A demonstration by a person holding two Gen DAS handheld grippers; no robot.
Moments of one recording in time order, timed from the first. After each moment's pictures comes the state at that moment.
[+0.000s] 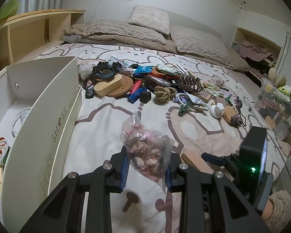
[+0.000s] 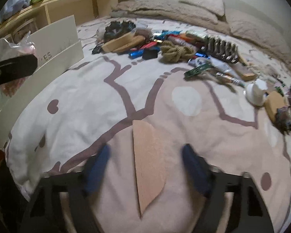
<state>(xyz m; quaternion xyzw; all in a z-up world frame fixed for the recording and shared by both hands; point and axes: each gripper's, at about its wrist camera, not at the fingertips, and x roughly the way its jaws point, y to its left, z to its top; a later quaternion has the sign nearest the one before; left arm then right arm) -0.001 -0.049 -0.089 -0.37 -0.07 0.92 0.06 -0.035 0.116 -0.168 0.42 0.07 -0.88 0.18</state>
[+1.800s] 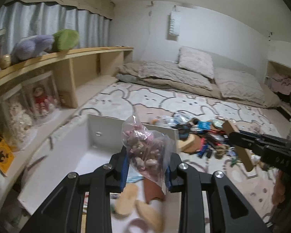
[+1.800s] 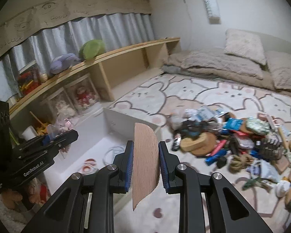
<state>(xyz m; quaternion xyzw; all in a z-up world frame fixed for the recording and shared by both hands) 0.039 -0.209 0.024 -0.25 -0.05 0.96 -0.10 -0.062 0.007 0.023 0.31 -0.02 -0.88 0.37</state>
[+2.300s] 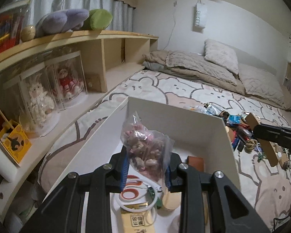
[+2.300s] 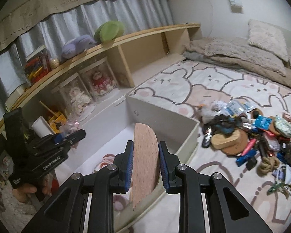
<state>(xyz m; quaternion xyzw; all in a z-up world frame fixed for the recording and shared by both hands) 0.045 -0.282 -0.011 -0.29 -0.07 0.94 -0.16 -0.066 -0.062 0.016 0.35 0.01 -0.84 0.42</state>
